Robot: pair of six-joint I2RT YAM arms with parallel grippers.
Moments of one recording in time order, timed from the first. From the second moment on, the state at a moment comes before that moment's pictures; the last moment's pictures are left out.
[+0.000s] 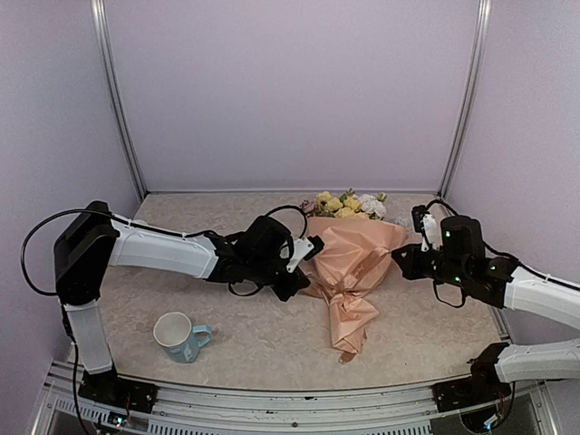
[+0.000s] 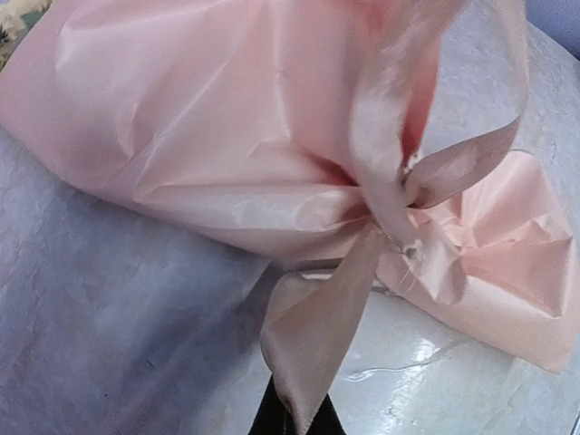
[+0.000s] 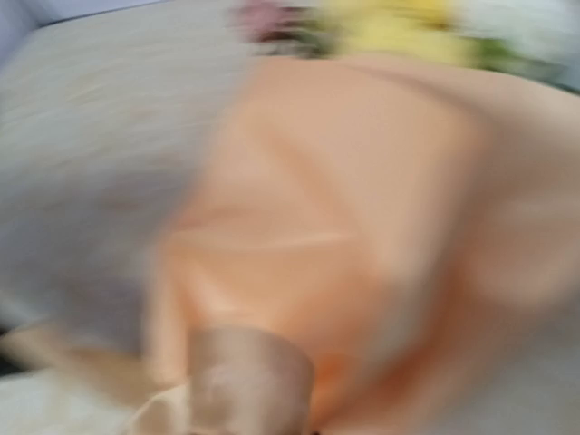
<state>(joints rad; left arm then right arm) -0.94 1.91 1.21 -0.06 0.11 0.04 0.58 0.99 0.55 -0.02 0.00 0.37</state>
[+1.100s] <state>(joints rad) -1.15 1.77 1.21 -0.03 0.16 0.11 0.64 1.02 0.48 -0.04 -0.39 0.27</state>
